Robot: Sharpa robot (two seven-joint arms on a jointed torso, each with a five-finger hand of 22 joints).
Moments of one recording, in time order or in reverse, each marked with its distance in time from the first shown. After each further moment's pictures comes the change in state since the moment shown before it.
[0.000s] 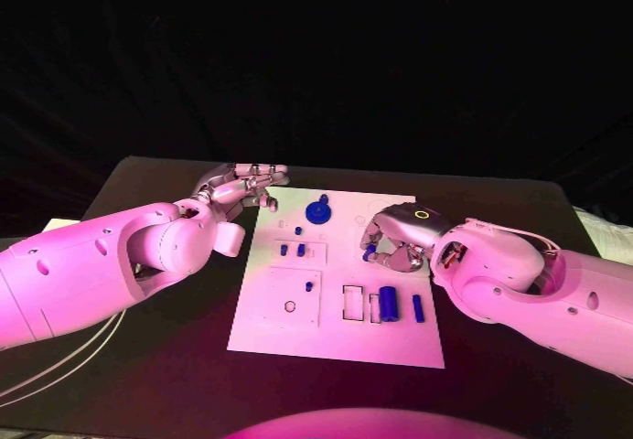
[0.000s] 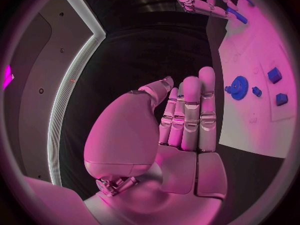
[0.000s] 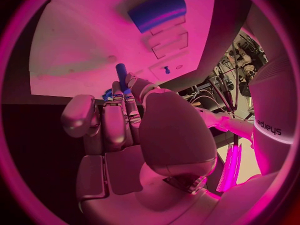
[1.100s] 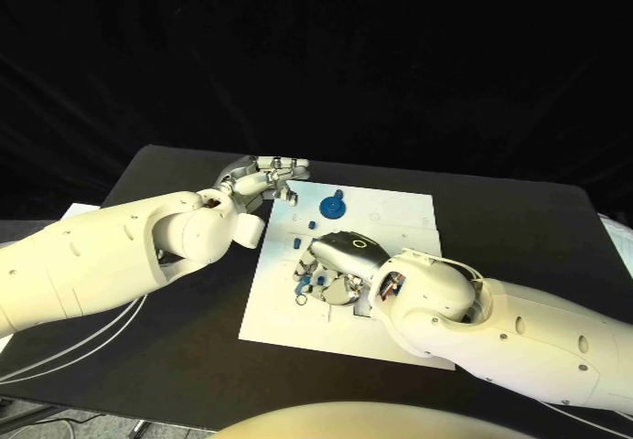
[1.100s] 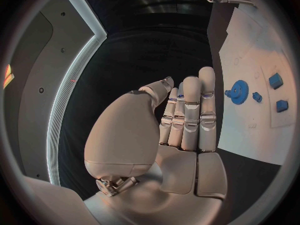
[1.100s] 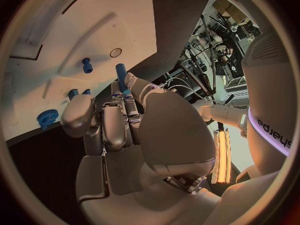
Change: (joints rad) left arm 0.000 0.022 0.000 -0.008 -0.002 0.010 -0.002; left_hand 0.004 0.004 0.000 0.000 0.000 0.000 0.000 0.000 0.000 0.000 0.000 0.006 0.000 0.000 0.000 0.000 -0.001 0.000 0.000 0.000 0.000 0.000; right arm -0.068 0.269 -0.043 -0.035 0.085 -0.048 0.042; right_hand 0.000 0.000 0.024 -0.012 0.008 -0.012 0.012 -0.006 -0.001 0.006 0.006 -0.022 -0.001 0.000 0.000 0.008 0.004 0.000 0.000 0.000 0.000 -0.002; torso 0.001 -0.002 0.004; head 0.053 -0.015
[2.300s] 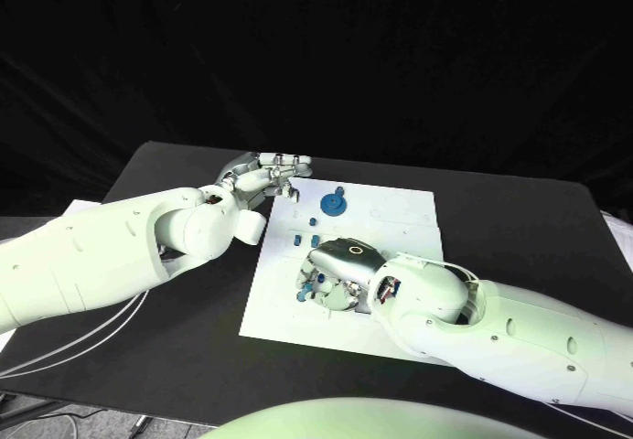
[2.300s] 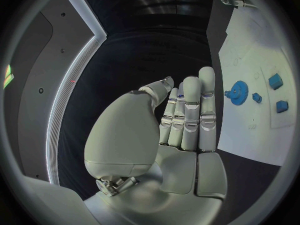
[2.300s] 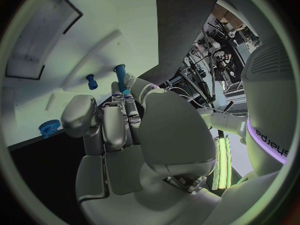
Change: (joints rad) left arm 0.000 0.003 0.000 -0.005 -0.006 0.008 -0.003; left_hand 0.000 0.000 -0.003 -0.003 0.000 -0.004 0.004 0.000 0.000 0.000 0.000 0.000 0.000 0.000 0.000 0.000 0.000 0.000 0.000 0.000 -0.004 -0.001; right arm -0.012 0.015 -0.015 -0.033 -0.037 0.046 0.018; right_hand 0.000 0.000 0.013 -0.014 0.003 -0.003 0.003 -0.005 -0.001 0.000 0.000 -0.008 -0.001 0.000 0.000 0.000 0.002 0.000 0.000 0.000 0.000 0.000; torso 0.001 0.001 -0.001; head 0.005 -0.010
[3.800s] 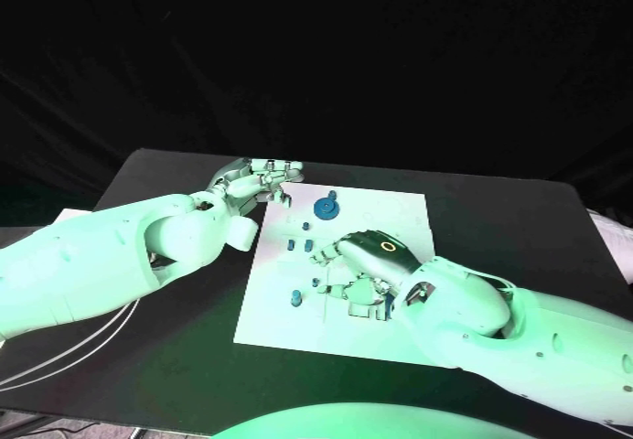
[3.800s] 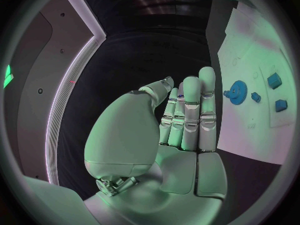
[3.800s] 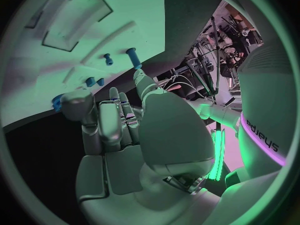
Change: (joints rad) left arm 0.000 -0.006 -0.002 0.000 -0.002 0.002 -0.009; left_hand 0.000 0.000 0.000 0.000 0.000 0.000 0.000 0.000 0.000 0.000 0.000 0.000 0.000 0.000 0.000 0.000 -0.002 0.000 -0.004 0.004 0.000 -0.001; right arm -0.019 -0.181 0.024 0.132 -0.017 -0.194 -0.026; right_hand -0.031 -0.036 -0.315 0.114 0.052 -0.206 0.055 -0.025 -0.018 -0.216 0.034 0.096 0.009 0.004 0.050 -0.041 -0.078 0.016 -0.032 0.047 -0.078 -0.118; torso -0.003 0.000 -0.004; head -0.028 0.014
